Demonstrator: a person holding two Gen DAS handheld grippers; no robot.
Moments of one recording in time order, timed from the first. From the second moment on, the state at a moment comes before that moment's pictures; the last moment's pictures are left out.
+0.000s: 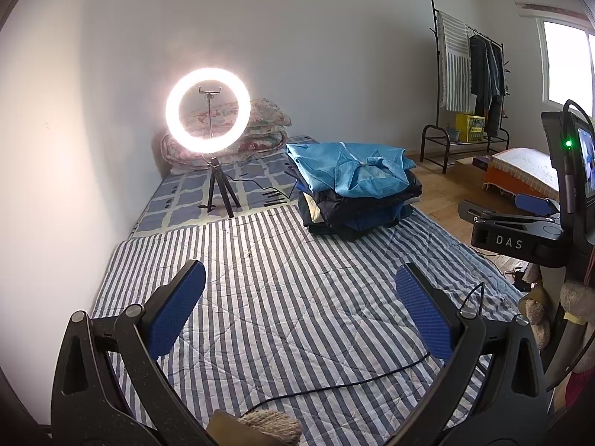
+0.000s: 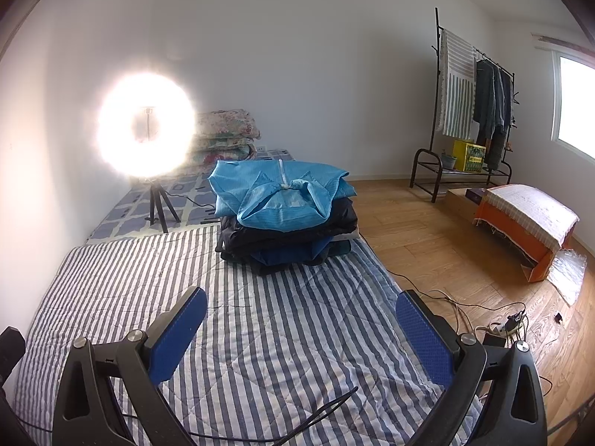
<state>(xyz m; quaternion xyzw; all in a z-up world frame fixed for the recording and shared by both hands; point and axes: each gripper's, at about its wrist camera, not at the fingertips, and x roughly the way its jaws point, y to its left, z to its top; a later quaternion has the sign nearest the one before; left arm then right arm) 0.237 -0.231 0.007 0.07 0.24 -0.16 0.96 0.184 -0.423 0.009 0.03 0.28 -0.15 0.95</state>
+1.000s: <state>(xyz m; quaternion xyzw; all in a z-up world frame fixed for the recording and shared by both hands) 0.228 -0.233 0.009 0.08 0.23 -0.16 0.96 0.184 -0.422 0.007 0.03 0.29 -0.15 0.95</state>
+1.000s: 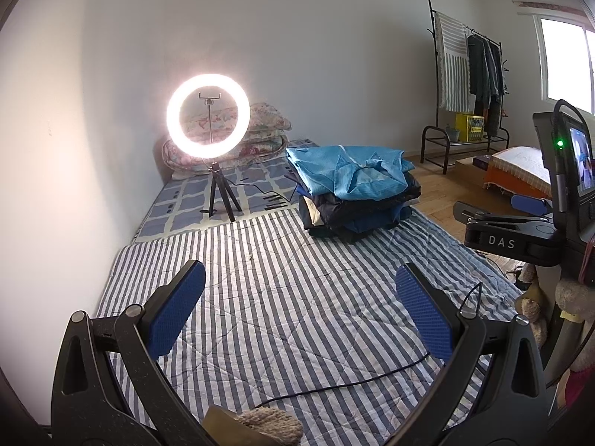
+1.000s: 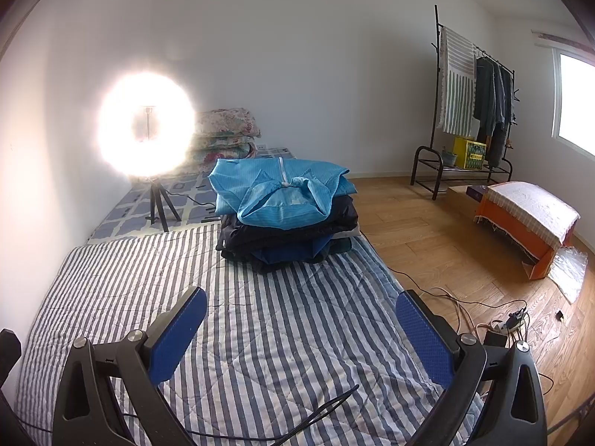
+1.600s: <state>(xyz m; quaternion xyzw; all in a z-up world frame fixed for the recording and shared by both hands) 0.224 -0.234 0.010 0.08 0.23 -0.16 0.96 0.184 -0.422 0.007 0.03 0.29 -0.14 0.95</state>
